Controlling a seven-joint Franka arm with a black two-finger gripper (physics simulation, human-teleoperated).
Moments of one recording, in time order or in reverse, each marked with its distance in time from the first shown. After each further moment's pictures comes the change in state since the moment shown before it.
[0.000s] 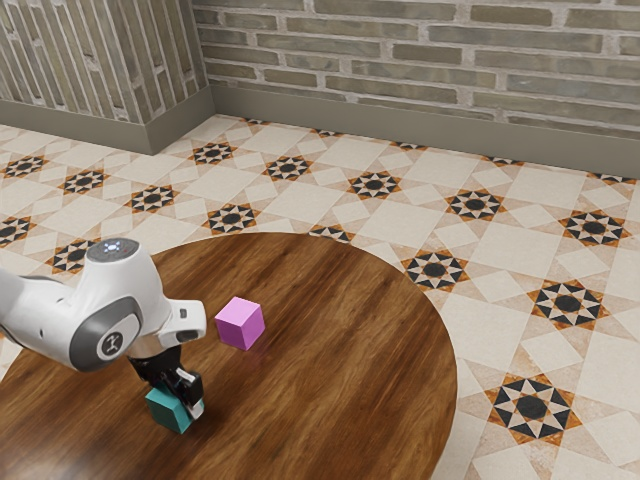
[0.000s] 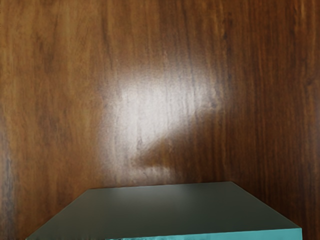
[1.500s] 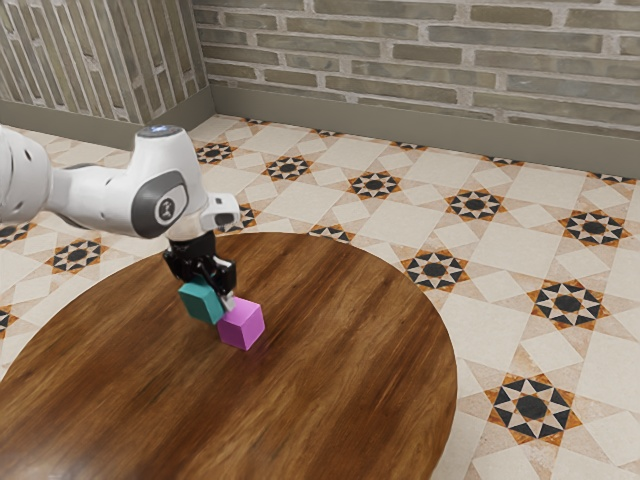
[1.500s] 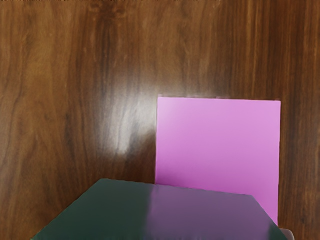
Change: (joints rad) arm 0.000 0.277 0.070 0.650 -0.046 -0.411 0.018
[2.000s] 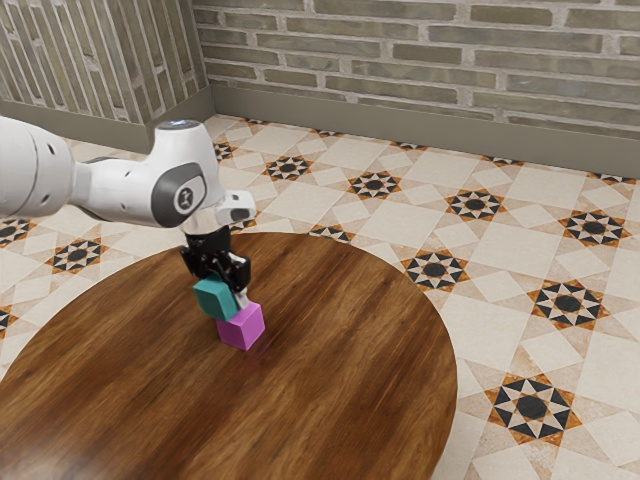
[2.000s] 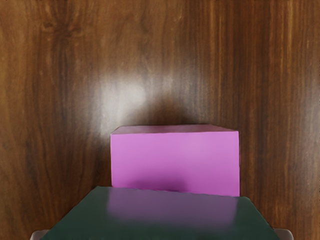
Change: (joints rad) arm -0.001 0.079 -0.020 0.108 -0.032 -0.074 0.046
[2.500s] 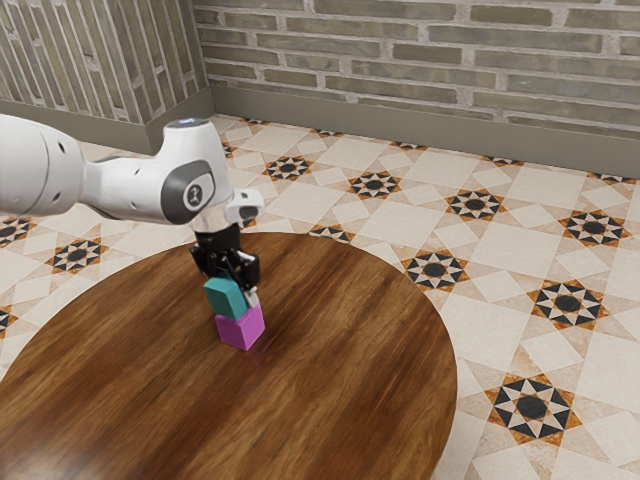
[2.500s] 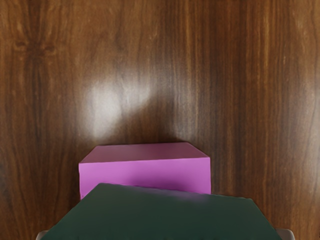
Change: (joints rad) arm 0.000 0.039 -0.013 0.056 -0.026 -0.021 0.012
